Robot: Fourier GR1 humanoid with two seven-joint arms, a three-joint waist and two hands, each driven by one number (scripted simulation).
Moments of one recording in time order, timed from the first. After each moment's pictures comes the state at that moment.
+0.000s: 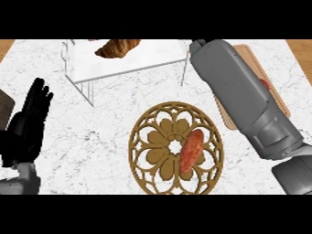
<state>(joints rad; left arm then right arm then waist) -0.08 0.17 0.06 -1.68 0.01 0.16 0.16 -1.27 -0.12 0.19 -0.58 0.13 -0.85 0.36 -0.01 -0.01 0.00</state>
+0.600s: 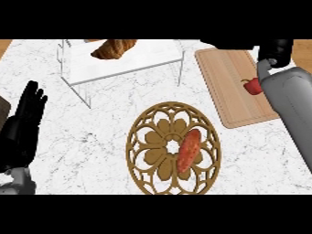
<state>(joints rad) -0.05 0.17 0.08 -1.71 0.00 0.16 0.18 -0.88 -0.38 0.21 -1.18 0.10 -0.63 0.54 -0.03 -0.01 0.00</state>
